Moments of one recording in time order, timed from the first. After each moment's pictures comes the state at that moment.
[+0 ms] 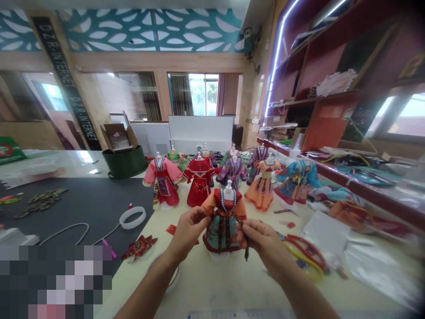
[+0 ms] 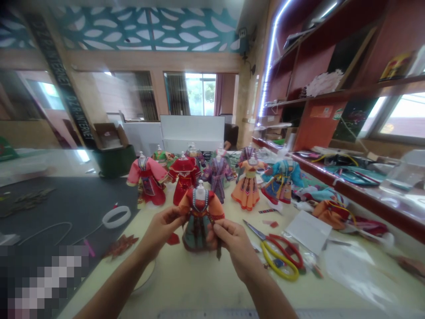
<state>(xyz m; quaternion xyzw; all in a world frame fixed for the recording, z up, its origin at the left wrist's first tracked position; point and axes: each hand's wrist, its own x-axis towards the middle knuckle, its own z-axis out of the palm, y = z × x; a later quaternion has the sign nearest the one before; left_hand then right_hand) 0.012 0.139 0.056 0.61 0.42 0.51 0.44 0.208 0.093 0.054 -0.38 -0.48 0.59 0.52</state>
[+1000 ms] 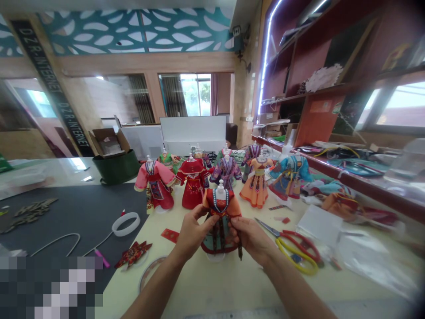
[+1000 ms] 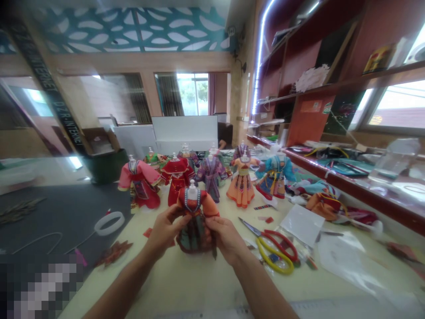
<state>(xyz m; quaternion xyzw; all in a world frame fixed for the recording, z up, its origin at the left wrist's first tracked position) 0.039 0.145 0.060 0.65 0.39 0.51 0.40 0.207 0.119 0.041 -0.36 -0.40 0.68 0.50</state>
